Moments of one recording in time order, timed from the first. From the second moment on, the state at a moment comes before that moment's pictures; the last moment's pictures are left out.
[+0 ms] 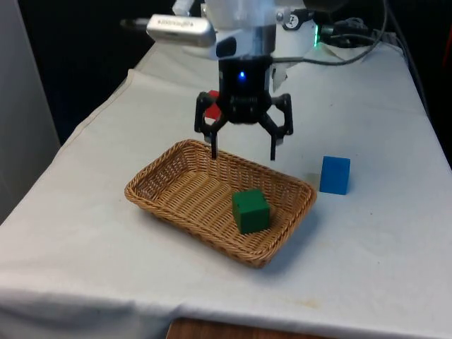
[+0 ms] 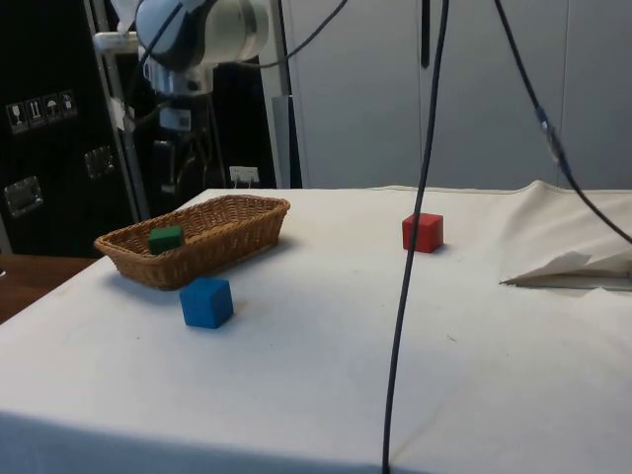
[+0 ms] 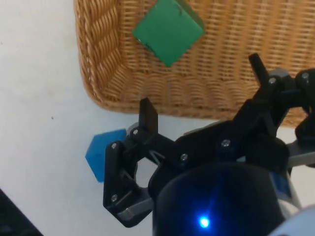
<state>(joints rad) 0.30 0.68 -0.44 -1.62 0.41 2.39 -0.38</state>
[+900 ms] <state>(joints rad) 0.30 0.42 -0.49 -1.88 0.31 2.42 -0.42</state>
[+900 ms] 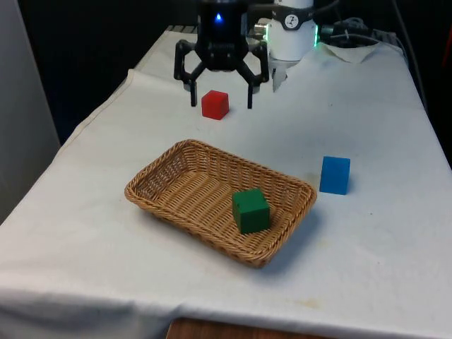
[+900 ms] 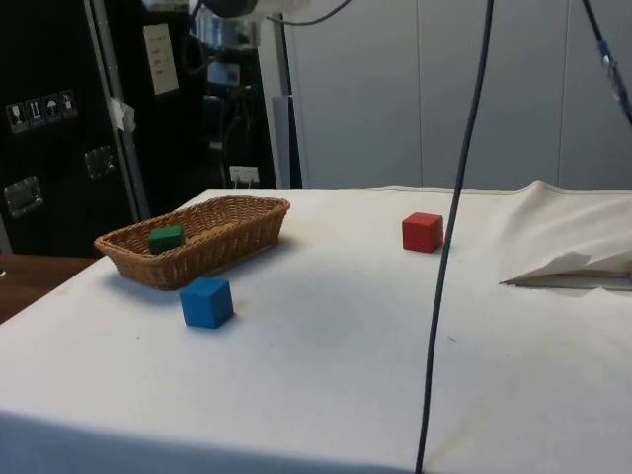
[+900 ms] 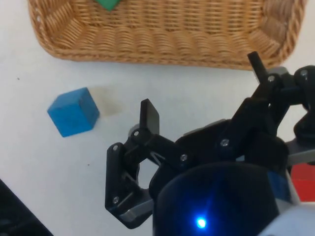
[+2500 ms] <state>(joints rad) 0.30 0.04 -0.66 -2.30 0.12 2.54 -0.54</state>
